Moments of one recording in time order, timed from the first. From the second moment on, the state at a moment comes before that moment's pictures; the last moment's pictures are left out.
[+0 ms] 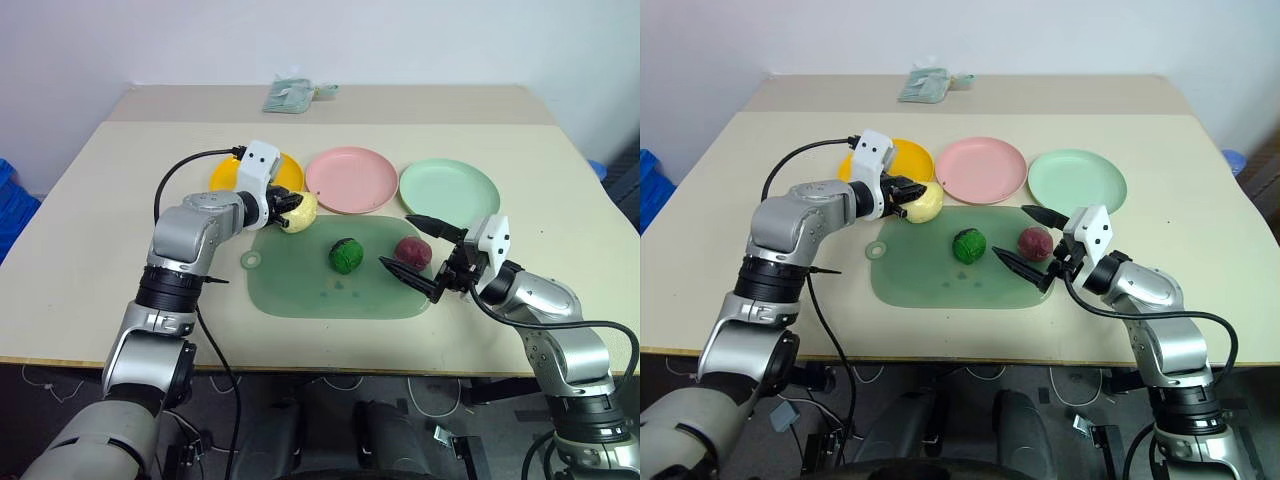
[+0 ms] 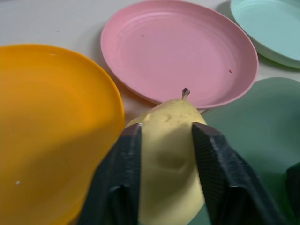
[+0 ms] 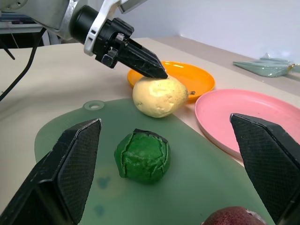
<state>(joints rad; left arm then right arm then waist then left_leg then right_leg) -0.82 0.37 -0.08 0.15 -0.31 0.90 -0.46 -0.17 -0.55 -0.08 -0.25 0.47 0.20 0.84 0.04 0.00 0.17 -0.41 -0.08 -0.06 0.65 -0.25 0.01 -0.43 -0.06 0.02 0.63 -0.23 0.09</state>
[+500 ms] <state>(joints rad) -0.78 0.45 -0.05 0.01 -0.32 1.01 -0.48 -0.24 -0.52 -0.04 -0.19 0.44 0.19 0.87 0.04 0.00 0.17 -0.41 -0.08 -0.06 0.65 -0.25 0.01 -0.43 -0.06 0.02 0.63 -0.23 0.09</state>
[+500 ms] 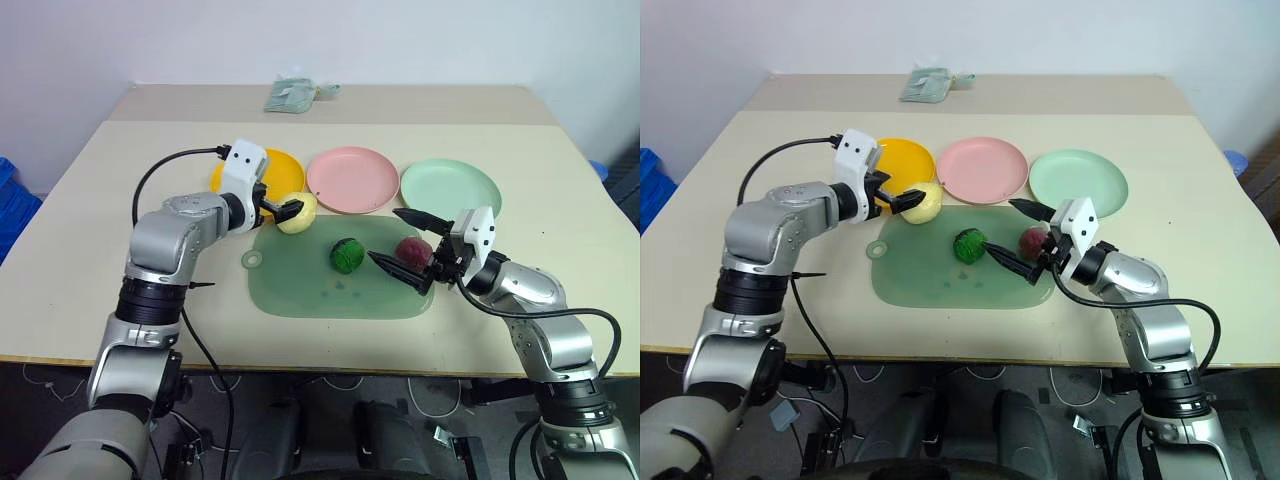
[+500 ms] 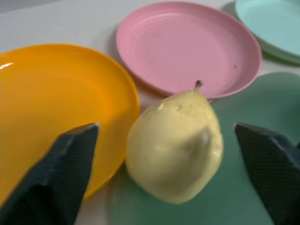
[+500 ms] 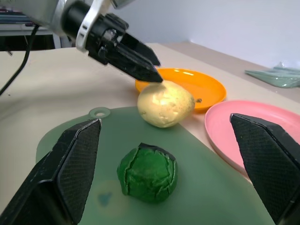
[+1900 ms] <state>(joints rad) -0.85 0.45 -0.21 0.16 -0.21 0.97 -0.58 -0.26 -0.49 -0.02 -0.16 0.43 0.14 0.86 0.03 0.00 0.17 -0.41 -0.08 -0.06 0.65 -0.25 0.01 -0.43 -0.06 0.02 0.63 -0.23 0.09</state>
